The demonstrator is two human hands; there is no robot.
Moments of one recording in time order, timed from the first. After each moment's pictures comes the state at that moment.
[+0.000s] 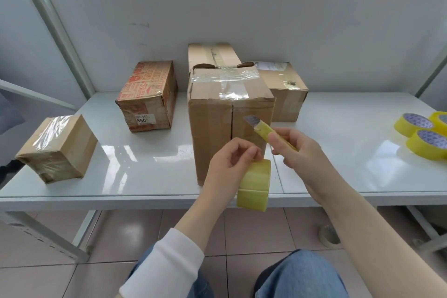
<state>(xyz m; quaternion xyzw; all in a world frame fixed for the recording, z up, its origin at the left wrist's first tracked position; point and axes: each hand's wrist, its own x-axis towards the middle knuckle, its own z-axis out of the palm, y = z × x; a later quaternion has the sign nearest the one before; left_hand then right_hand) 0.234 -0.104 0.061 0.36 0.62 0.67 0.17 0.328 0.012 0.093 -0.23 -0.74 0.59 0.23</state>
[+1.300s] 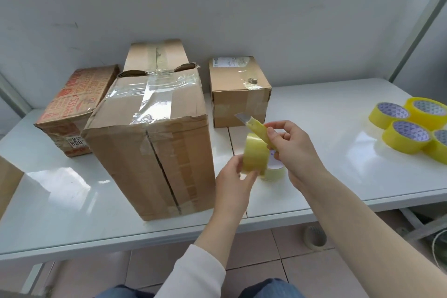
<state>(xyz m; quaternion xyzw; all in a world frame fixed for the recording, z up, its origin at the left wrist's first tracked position) 0.250 0.037 0.002 0.28 0.73 0.59 0.22 0.313 0.133 0.064 -0.35 -0.65 0.60 0.31</state>
